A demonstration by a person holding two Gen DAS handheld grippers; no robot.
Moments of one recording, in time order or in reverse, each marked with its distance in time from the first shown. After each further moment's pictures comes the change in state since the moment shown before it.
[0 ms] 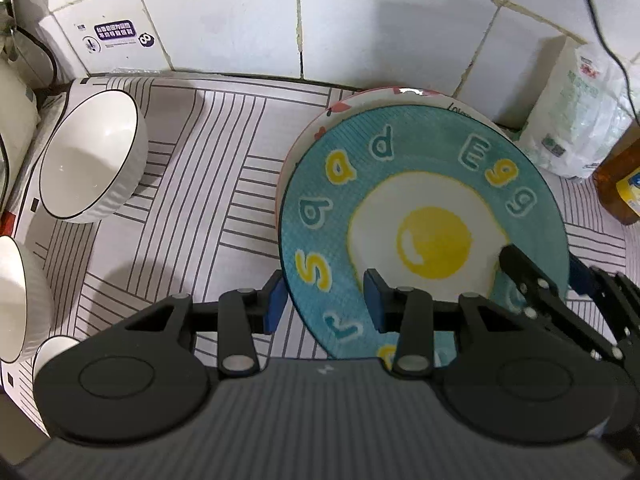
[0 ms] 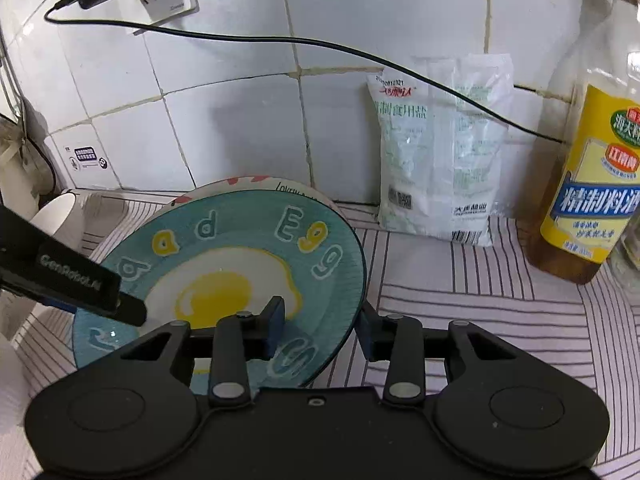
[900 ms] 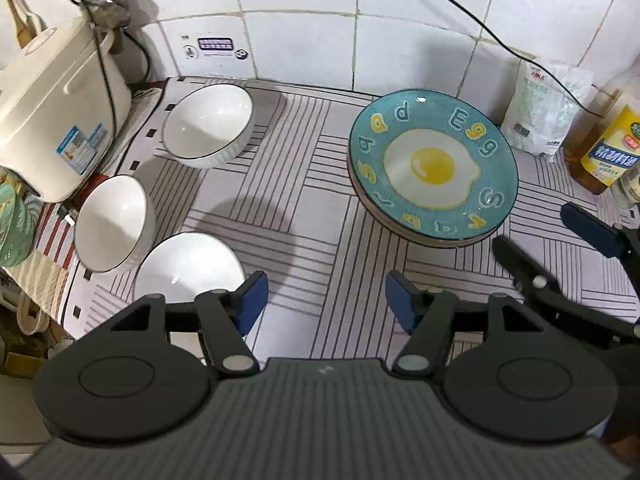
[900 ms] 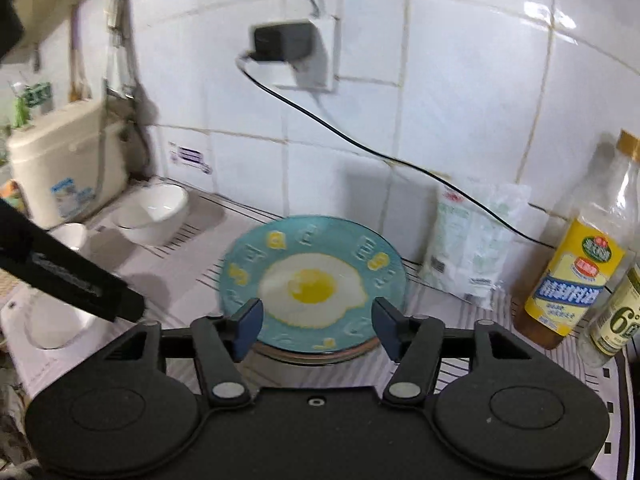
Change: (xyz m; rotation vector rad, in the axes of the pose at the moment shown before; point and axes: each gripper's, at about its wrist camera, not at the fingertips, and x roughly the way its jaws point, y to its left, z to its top) left arm -0.125 0.041 -0.088 -0.026 -0.105 0.068; right arm -0.118 0.051 -0.013 -0.253 -0.119 0.107
